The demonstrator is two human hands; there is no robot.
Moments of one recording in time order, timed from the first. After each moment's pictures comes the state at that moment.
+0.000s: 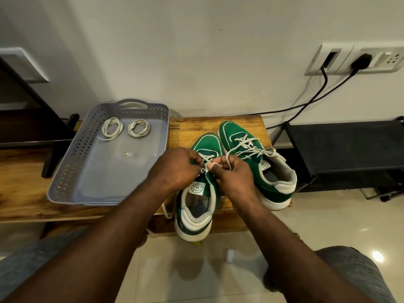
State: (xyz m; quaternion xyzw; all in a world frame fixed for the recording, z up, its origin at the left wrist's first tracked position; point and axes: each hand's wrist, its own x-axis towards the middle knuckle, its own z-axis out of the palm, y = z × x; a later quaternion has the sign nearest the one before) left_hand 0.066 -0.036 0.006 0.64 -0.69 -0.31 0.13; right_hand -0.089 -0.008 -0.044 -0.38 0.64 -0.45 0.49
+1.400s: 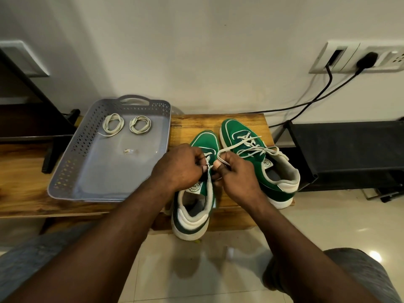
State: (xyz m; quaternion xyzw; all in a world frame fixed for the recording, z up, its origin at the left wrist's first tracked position) left_hand 0.065 -0.040 -0.005 0.62 -0.73 -0.27 0.12; right_hand -0.101 -0.009 -0.043 -0.55 0.63 -0.36 0.41
